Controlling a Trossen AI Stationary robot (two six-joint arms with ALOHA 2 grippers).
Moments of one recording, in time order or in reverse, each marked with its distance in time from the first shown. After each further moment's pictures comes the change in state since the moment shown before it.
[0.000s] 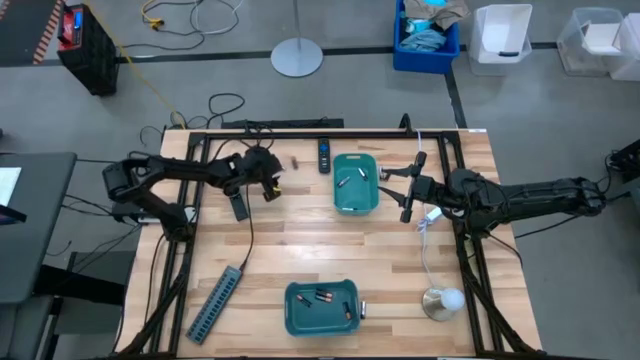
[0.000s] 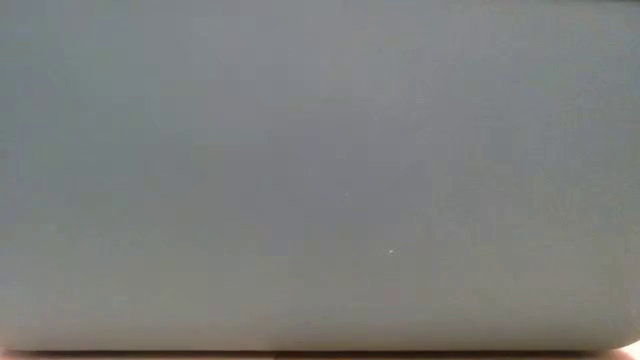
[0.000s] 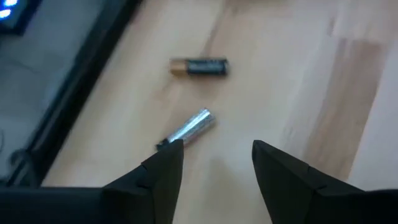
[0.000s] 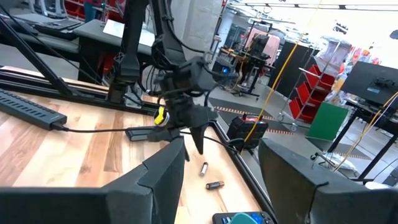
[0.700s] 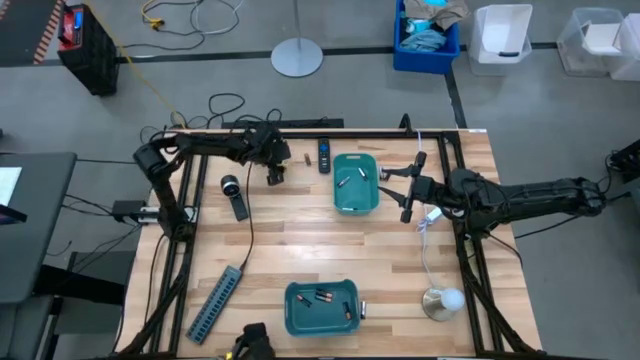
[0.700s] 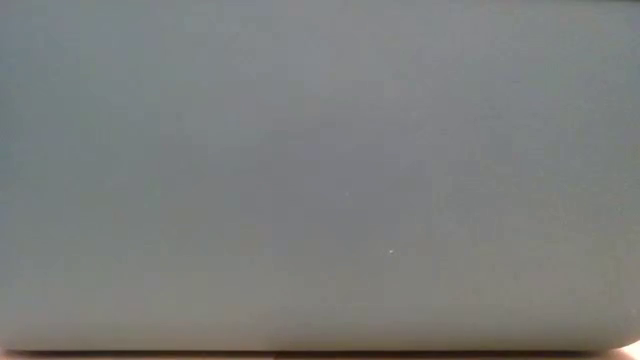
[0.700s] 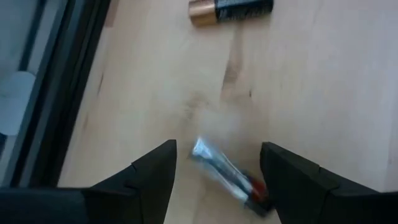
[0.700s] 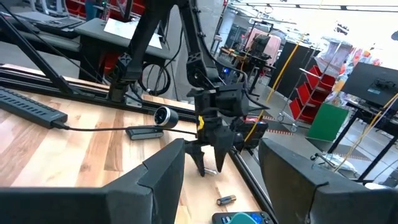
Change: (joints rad) left arm 0.208 0.318 0.281 -0.126 0.250 0.288; right arm 0.000 0.000 0.000 -0.003 -0.002 -0.006
